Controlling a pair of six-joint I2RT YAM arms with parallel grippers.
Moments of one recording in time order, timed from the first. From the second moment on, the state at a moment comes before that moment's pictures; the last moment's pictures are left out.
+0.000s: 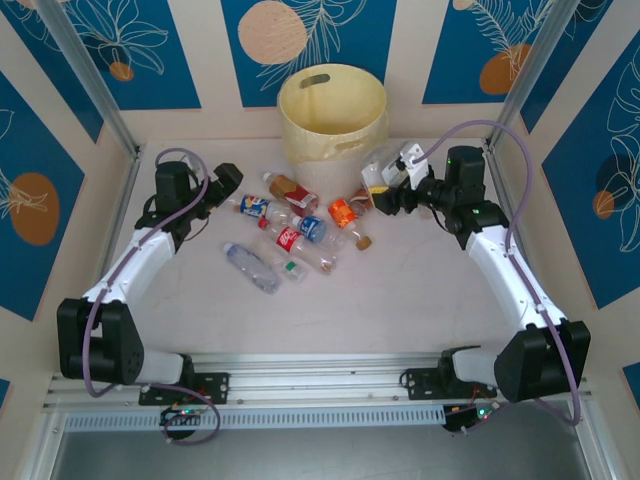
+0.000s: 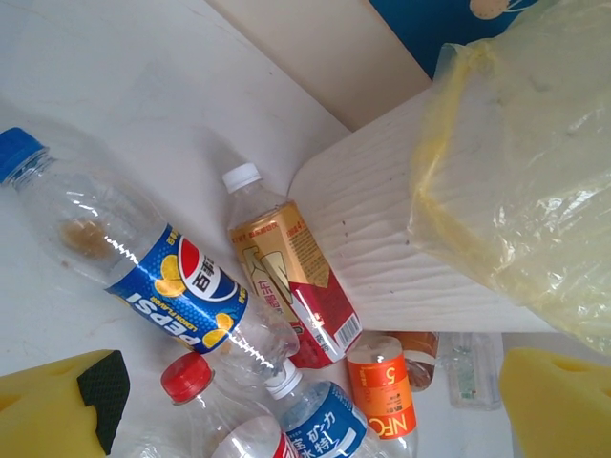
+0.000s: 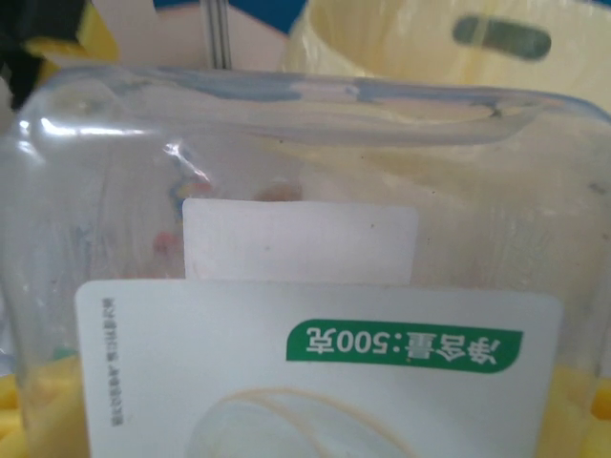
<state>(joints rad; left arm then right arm) -0.10 1.38 1.01 -0.13 0.29 -0.81 0.14 1.25 1.12 -0.27 -0.66 -0.33</state>
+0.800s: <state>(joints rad) -0.09 1.26 0.87 -0.09 0.28 -0.81 0.28 1.69 1.81 -0.09 -0.54 0.21</state>
